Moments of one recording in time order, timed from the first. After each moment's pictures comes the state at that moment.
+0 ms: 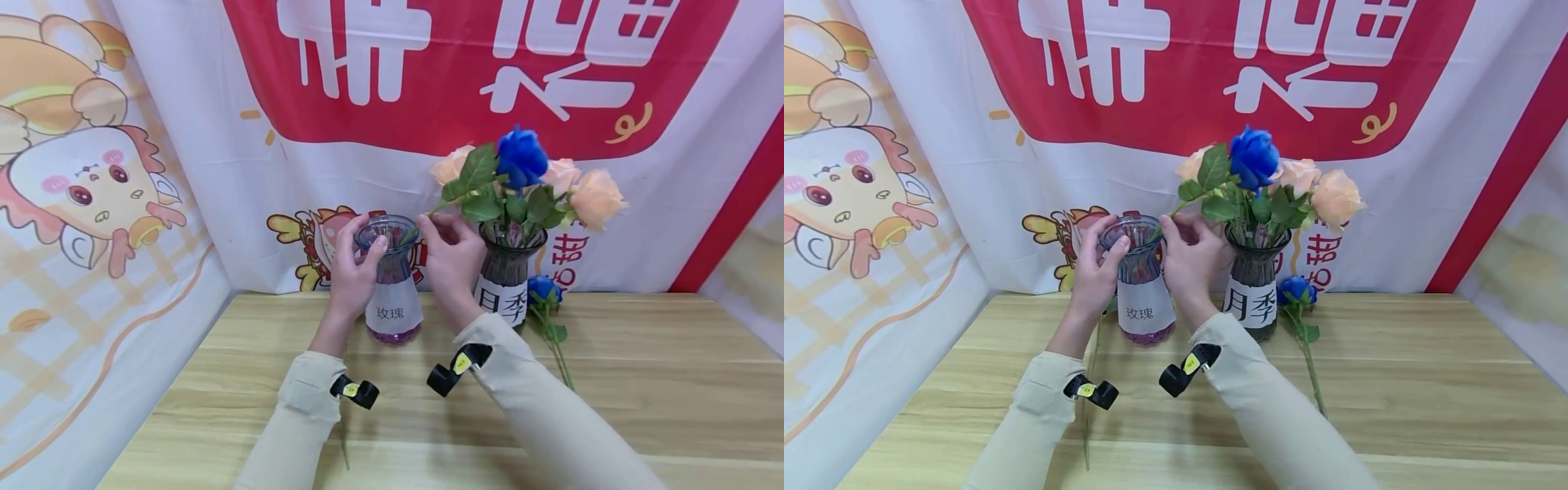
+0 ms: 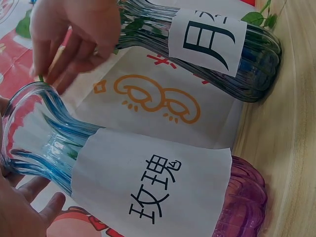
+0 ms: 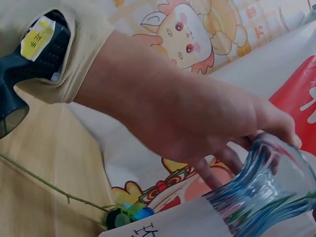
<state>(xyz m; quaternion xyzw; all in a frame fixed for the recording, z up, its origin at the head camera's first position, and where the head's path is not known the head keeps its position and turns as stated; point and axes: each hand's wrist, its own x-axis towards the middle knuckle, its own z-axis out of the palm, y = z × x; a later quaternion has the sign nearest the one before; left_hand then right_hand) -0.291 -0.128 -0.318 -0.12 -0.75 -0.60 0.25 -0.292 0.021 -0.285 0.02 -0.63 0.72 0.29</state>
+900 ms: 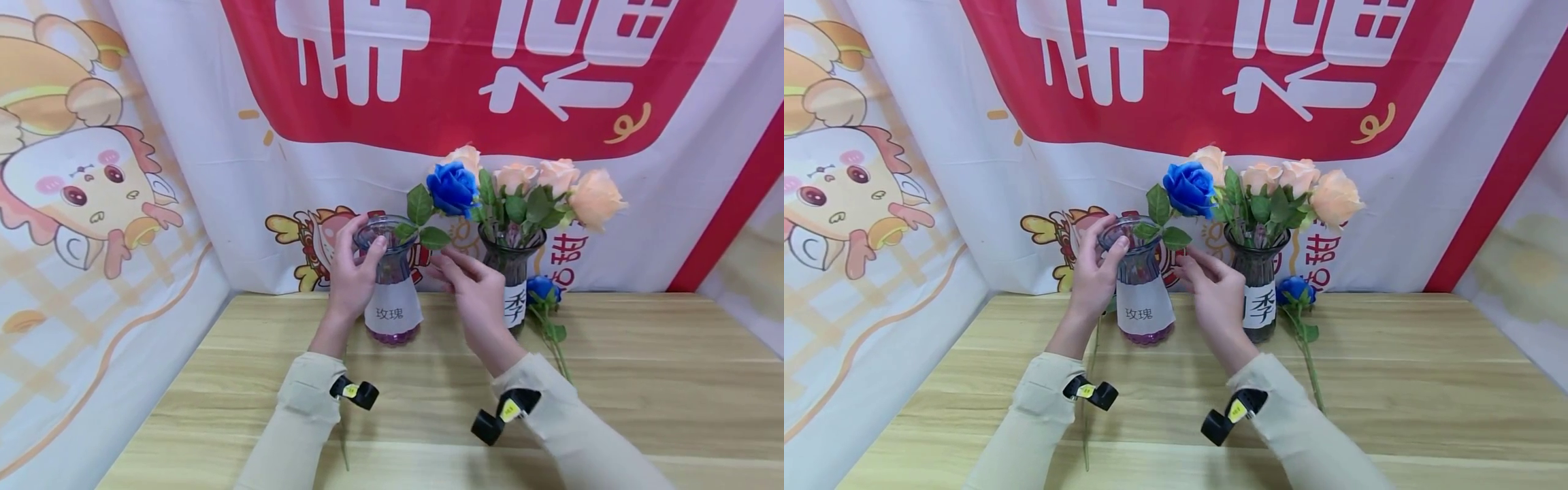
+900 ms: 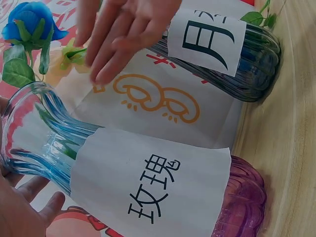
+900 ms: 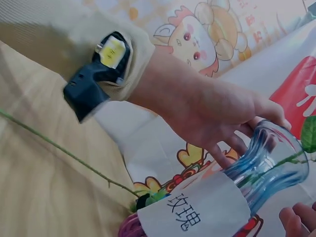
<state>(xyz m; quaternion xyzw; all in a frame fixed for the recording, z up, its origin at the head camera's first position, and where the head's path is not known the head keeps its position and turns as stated) -0.292 -0.127 -0.318 -0.13 -0.74 -0.60 0.25 -0.265 0.068 -0.319 0.01 -0.63 0.78 0.07</state>
